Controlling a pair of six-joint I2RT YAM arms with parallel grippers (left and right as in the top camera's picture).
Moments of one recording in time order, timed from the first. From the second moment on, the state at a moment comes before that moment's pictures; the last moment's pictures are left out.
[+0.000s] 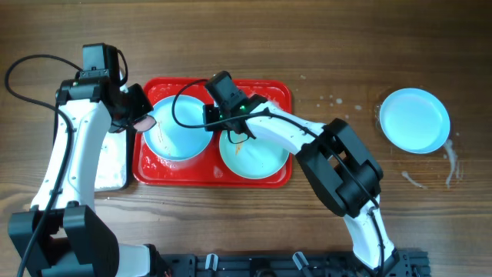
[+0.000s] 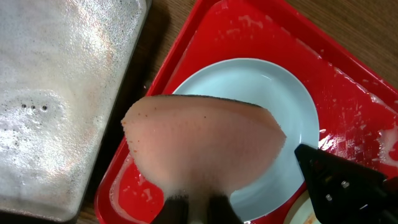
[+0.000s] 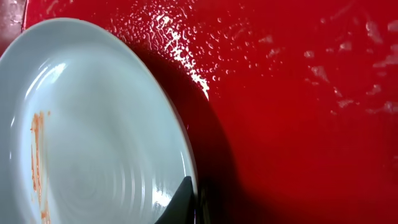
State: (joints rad) left arm 0.08 1.59 1.28 -0.96 0.05 -0.41; right arm 0.73 2.21 1.50 -0.30 -0.16 0.60
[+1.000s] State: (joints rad) left arm -0.09 1.60 1.28 -0.79 0.04 -0.47; right arm 0.73 2.21 1.51 -0.37 -0.18 0.63
